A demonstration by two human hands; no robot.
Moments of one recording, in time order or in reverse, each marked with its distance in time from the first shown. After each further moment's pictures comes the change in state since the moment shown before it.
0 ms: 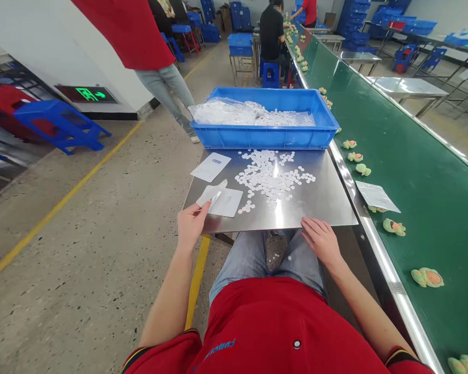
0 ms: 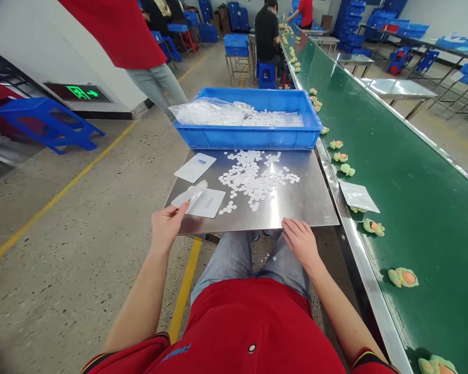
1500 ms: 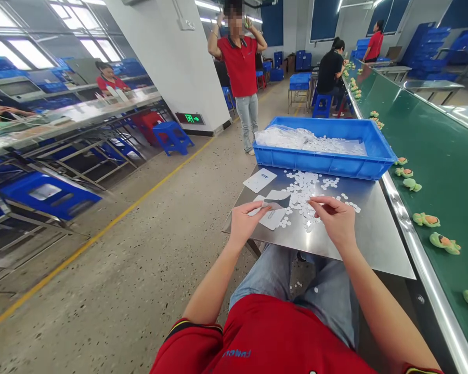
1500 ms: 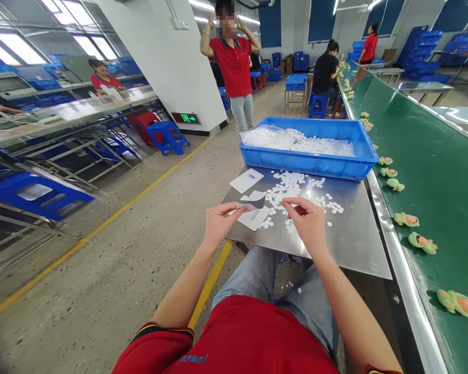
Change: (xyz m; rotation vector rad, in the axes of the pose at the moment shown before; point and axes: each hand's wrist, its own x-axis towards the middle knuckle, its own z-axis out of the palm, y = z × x) left_hand -0.018 0.084 0.011 -0.259 0.032 0.112; right_hand 0.193 -0.043 -0.033 1.123 0.153 0.596
